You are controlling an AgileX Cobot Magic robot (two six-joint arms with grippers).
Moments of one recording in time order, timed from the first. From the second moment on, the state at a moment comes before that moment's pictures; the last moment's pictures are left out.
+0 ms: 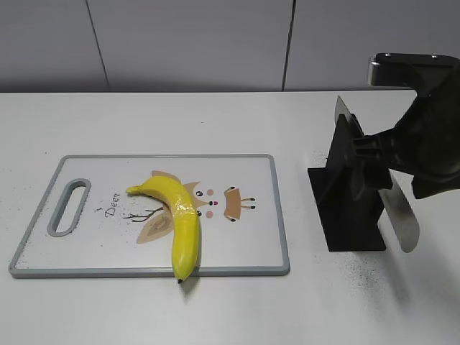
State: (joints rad) left arm -0.10 0.00 -0.48 -0.07 1.09 0.10; right arm 0.46 1.46 -0.95 -0.07 0.84 0.49
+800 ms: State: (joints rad) left arm -0.10 0.00 -0.48 -0.07 1.09 0.10; right arm 0.46 0.88 -0.80 0.01 0.83 0.06
